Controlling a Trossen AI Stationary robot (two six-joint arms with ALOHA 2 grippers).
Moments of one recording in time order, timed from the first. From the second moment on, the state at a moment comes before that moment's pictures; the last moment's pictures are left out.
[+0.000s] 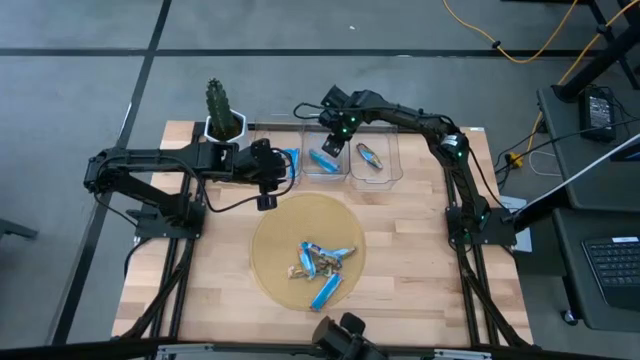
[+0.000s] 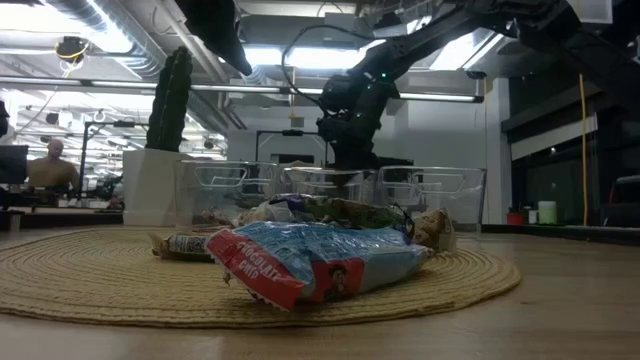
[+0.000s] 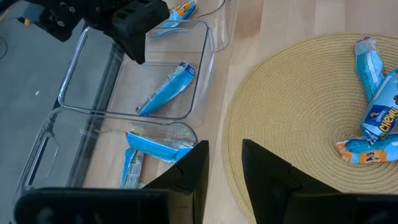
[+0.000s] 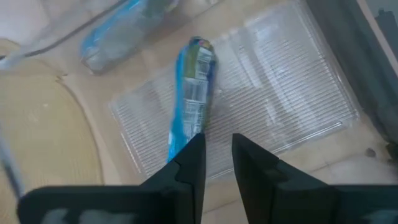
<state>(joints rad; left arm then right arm) 0.09 1.25 1.20 -0.82 -0.25 0.05 -0.57 2.20 1.94 -0.96 -0.23 -0.06</state>
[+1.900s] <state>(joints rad) 0.09 1.25 1.20 -0.84 -0.14 0.13 0.31 1.79 1.94 -1.16 -0.02 0.05</state>
